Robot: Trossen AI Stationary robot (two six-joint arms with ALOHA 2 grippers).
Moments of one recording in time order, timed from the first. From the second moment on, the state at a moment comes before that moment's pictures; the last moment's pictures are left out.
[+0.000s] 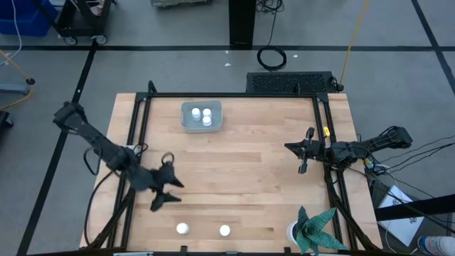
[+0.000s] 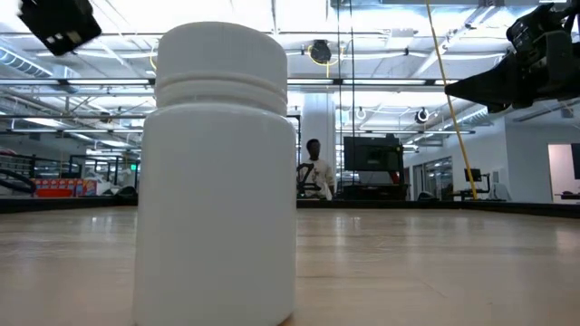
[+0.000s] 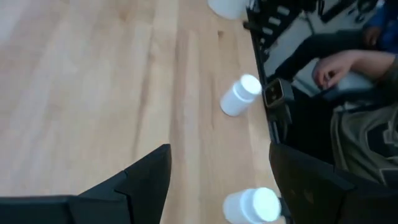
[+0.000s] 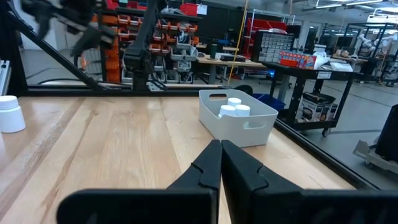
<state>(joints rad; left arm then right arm) -0.67 1.02 0.73 -0.36 -0.23 -0.71 0.30 0.16 0.04 0.15 0.57 -0.07</state>
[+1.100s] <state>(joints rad) -1.03 1.62 1.21 -0.76 -0.36 -0.82 0.30 0.16 0.04 0.15 0.57 -0.07</state>
